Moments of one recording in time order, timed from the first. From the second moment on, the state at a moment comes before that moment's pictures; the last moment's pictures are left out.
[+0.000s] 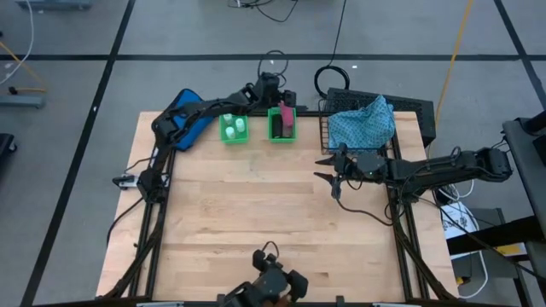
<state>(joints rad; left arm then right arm) 0.63 2.17 1.68 -0.01 -0.13 -0.55 -0.06 0.97 0.36 0.33 0.16 -0.04</state>
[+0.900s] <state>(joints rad) 0.71 2.20 1.74 -0.18 0.14 -0.65 -0.06 0.97 0.36 0.35 0.16 -0.05</state>
